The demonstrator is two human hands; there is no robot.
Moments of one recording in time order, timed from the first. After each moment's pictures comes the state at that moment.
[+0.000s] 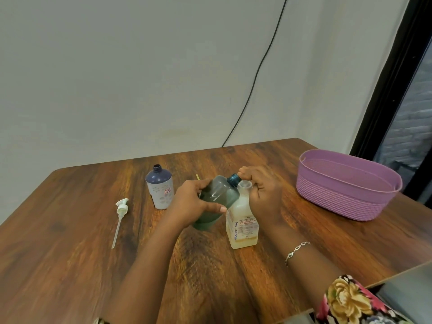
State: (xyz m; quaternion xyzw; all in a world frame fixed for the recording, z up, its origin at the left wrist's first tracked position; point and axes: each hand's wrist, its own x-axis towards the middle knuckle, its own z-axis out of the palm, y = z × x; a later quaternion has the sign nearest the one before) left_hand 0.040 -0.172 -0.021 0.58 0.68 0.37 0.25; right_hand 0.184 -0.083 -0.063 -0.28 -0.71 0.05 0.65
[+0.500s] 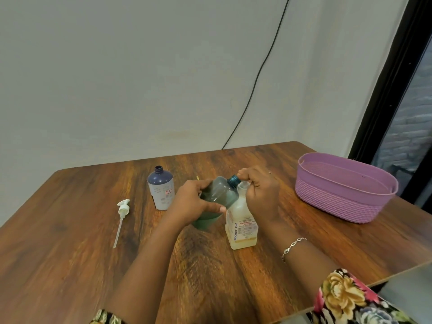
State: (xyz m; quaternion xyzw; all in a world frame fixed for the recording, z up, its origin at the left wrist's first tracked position) left_hand 0.039 -0.173 -0.018 0.59 0.68 0.37 0.24; right_hand 0.181 -0.089 -0.050 -0.29 -0.72 0.04 0.63
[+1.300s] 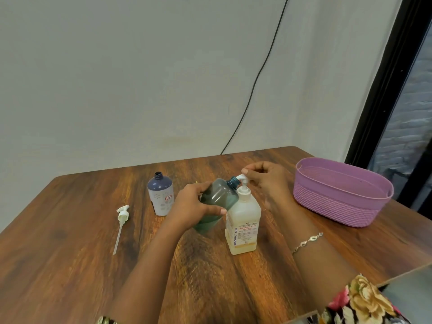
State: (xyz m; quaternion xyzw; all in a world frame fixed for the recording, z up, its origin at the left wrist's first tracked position) left_hand 0.037 -0.173 -0.015 0.60 0.67 0.38 0.23; right_hand 0.193 -0.093 0.001 -0.43 -0.56 0.47 0.53
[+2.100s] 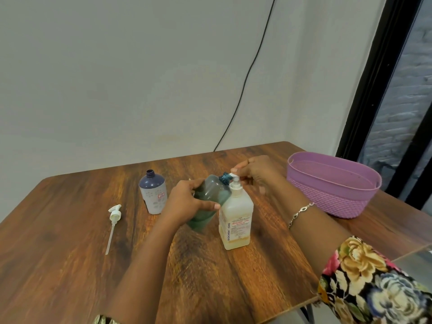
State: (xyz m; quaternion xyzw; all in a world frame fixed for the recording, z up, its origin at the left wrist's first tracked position) left_hand 0.043 -0.172 -0.012 0.59 0.67 0.38 0.25; right_hand 0.195 -0.086 0.026 -0.50 -0.55 0.54 0.38
